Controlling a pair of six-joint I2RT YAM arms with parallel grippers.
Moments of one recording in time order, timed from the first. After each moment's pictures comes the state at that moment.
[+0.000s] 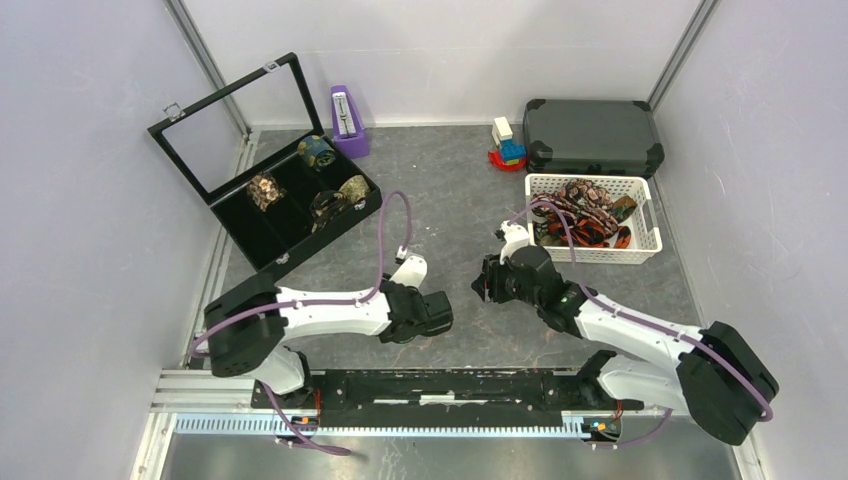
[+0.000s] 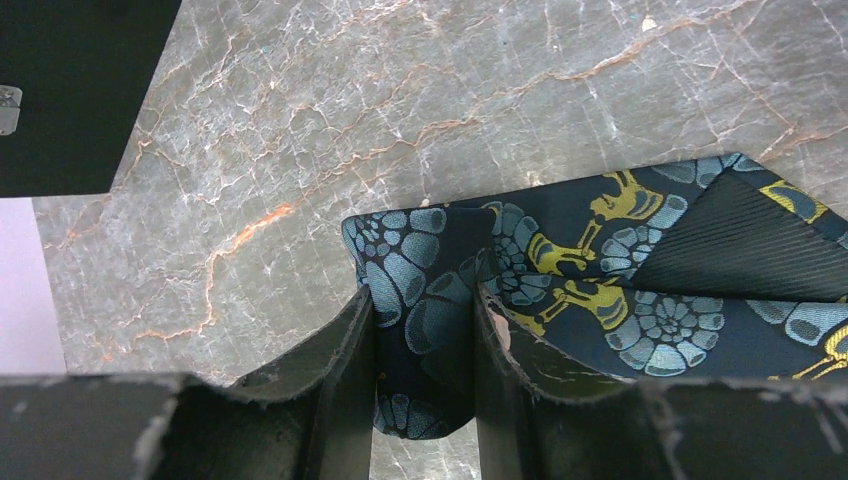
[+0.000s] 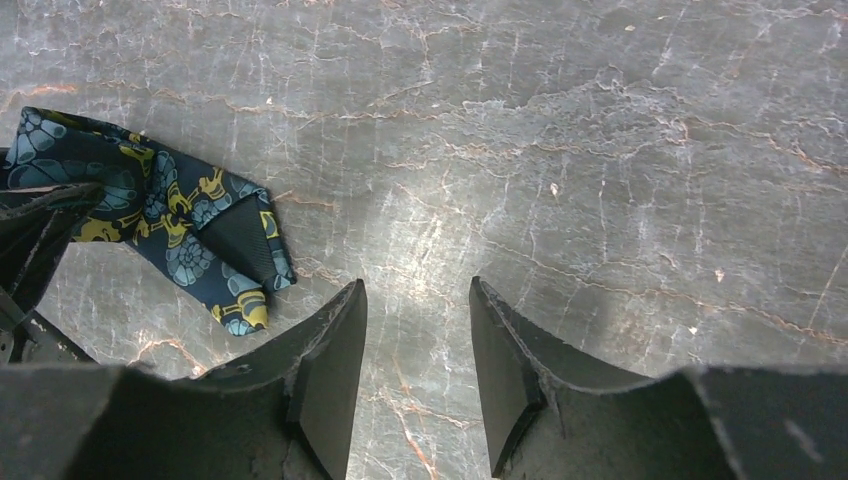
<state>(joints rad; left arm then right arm) -1.20 1.51 0.85 -0.85 -0.85 -0.91 0.73 1.12 0.44 0.09 0.03 0.45</state>
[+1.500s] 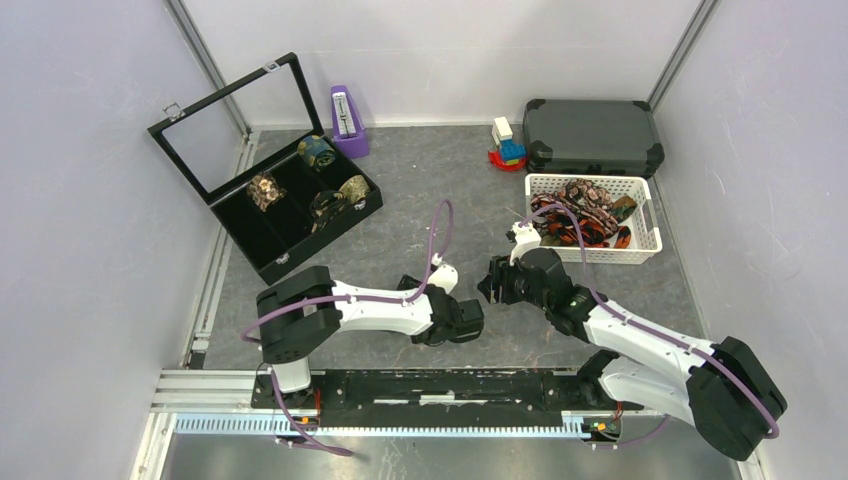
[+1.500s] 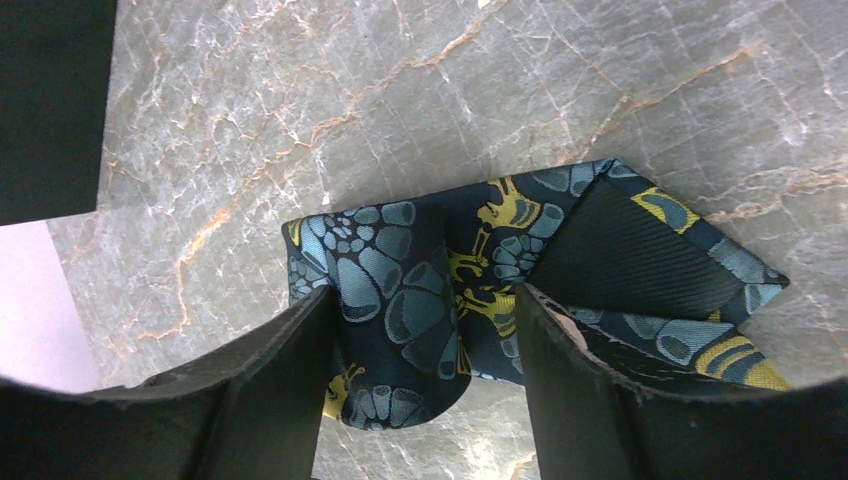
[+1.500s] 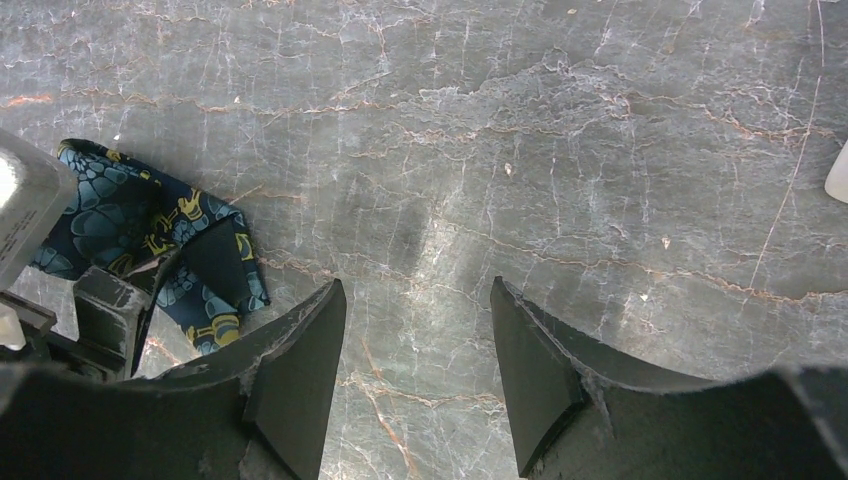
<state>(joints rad) -1.28 1.79 1.06 -0.94 -0.80 -0.91 0.68 1.03 0.40 0.04 0.03 0.45</state>
